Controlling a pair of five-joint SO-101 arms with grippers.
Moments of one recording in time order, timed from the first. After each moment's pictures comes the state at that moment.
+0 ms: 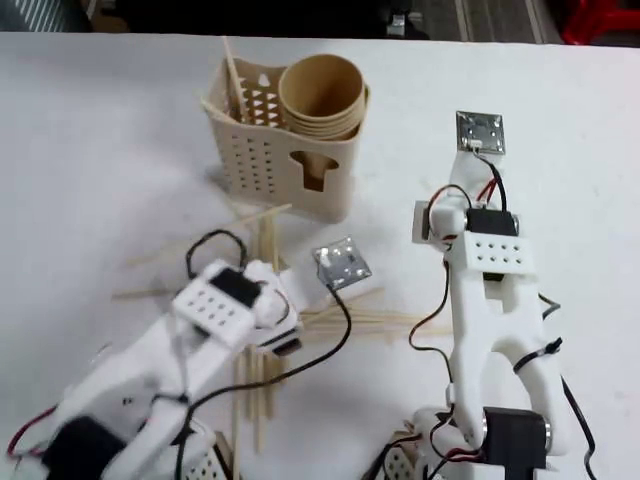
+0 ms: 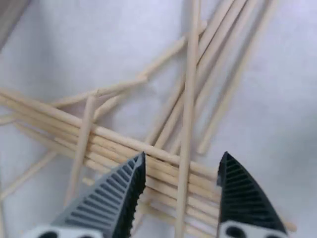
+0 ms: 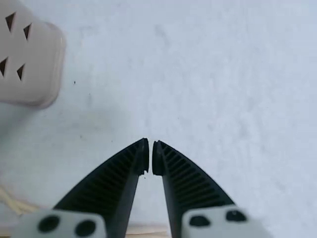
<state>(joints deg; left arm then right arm) 27.6 -19.0 53.1 54.5 -31.6 1.0 -17.6 34.8 52.3 0.4</state>
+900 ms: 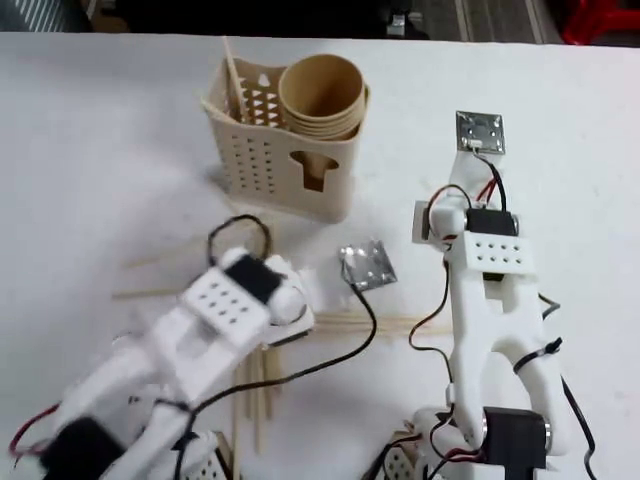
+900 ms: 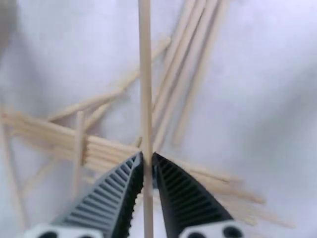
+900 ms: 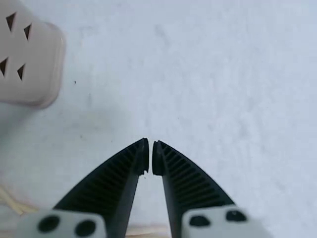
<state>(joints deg) 32.4 -26.0 43.8 69.1 -31.5 1.0 -17.6 34.8 52.3 0.4</state>
